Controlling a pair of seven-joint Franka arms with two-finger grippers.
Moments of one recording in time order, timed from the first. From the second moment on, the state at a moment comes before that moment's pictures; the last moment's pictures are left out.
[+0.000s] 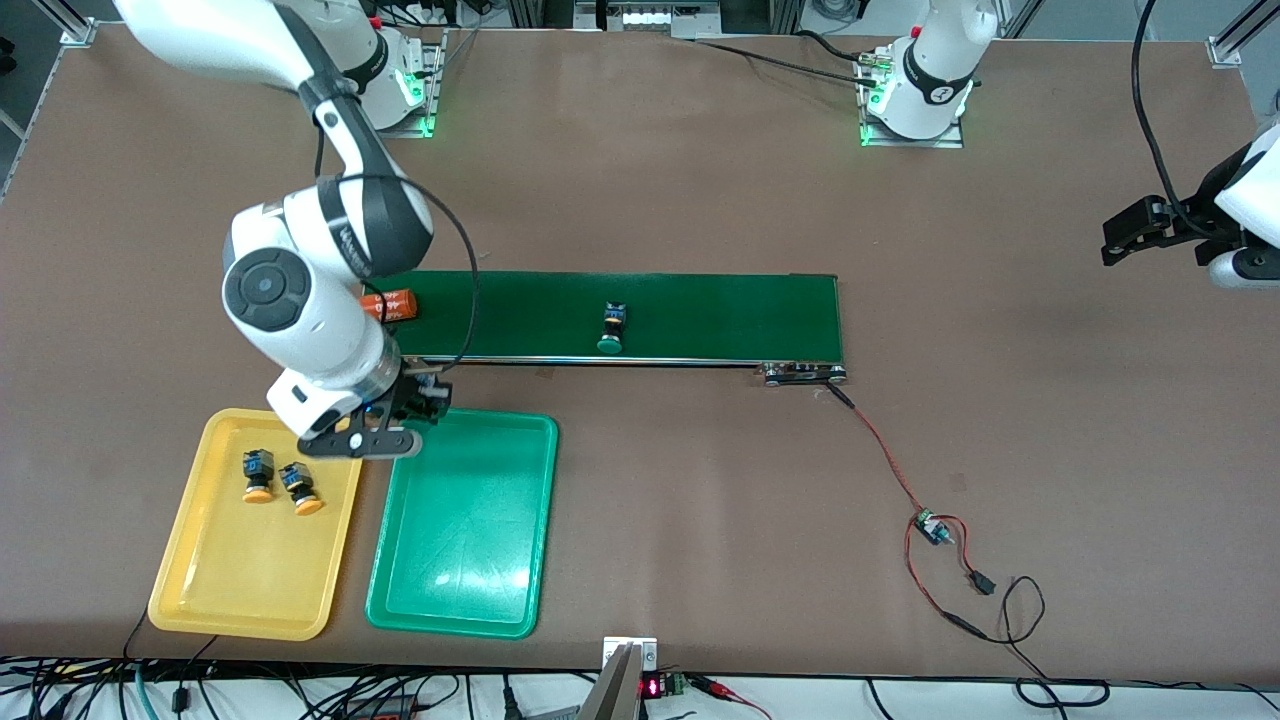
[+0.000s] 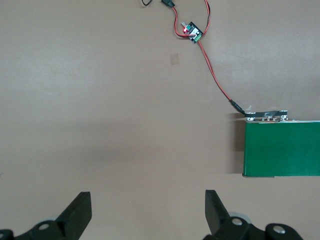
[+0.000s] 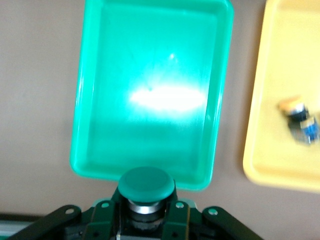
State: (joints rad) left arm -0.01 0.03 0.01 -1.56 0.05 1.55 0.01; right arm 0.23 0.58 0.12 -1.44 -0.11 2.15 0.31
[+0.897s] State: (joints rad) left arm -0.01 0.03 0.01 -1.56 0.05 1.54 0.01; right arm 0.23 0.83 0.05 -1.39 -0.11 2.42 0.17
